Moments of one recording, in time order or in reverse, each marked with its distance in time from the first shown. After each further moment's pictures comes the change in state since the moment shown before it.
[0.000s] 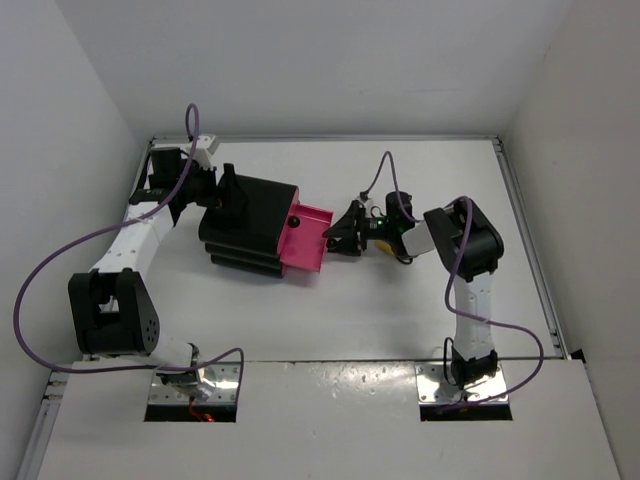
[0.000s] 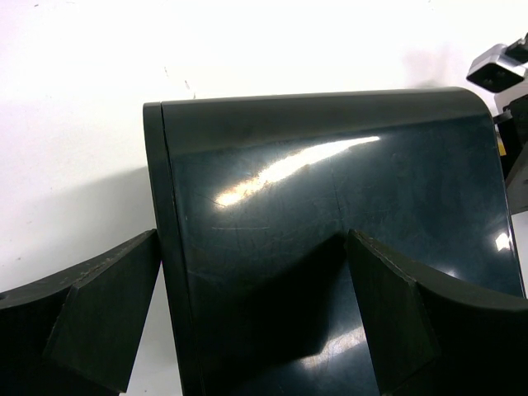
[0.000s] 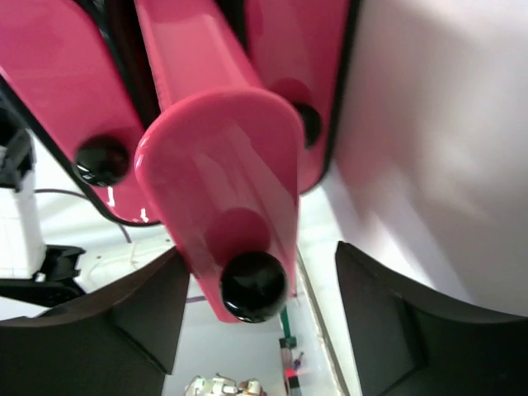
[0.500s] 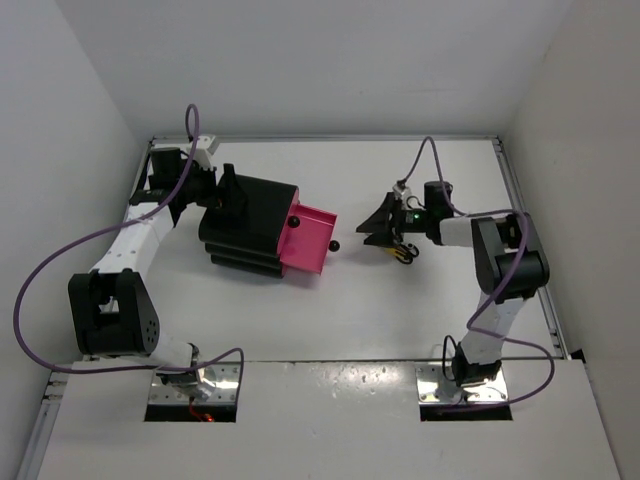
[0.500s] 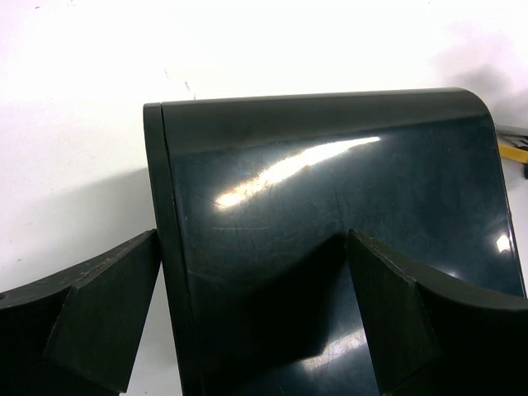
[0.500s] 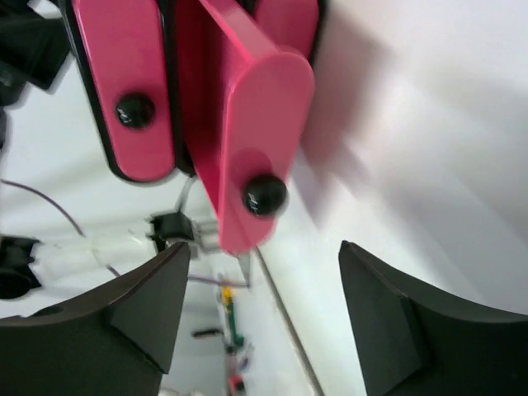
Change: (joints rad) left arm 0.000 -0.003 -0.007 0.010 0.000 -0.001; right arm -0.185 -0.267 -0.060 -0.478 -0.019 -0.425
